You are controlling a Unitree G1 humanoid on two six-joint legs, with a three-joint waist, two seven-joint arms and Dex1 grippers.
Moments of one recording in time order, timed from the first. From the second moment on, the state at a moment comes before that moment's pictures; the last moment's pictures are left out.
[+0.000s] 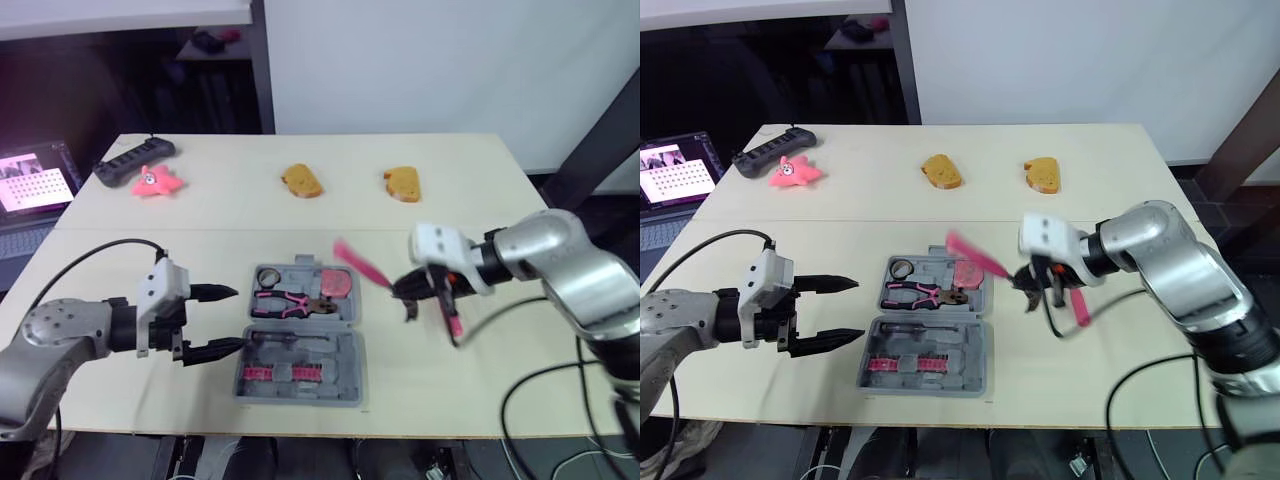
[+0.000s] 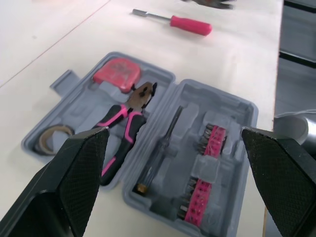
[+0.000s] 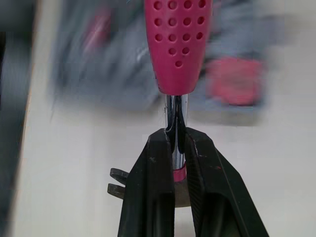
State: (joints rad) left arm -0.03 0.91 0.20 -0.43 -0.63 0.49 -1.13; right arm -0.74 -0.90 0.22 -0.37 0.30 1.29 1.22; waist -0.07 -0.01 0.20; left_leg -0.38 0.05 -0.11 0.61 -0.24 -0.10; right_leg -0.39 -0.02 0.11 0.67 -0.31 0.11
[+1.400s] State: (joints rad) left arm -0.06 0.92 0.20 -0.41 -0.69 0.52 -1.21; right arm -0.24 -0.78 -0.10 -0.71 0.78 1.51 0.18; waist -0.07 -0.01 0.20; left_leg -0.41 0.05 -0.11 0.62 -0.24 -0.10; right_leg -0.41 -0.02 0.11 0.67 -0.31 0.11
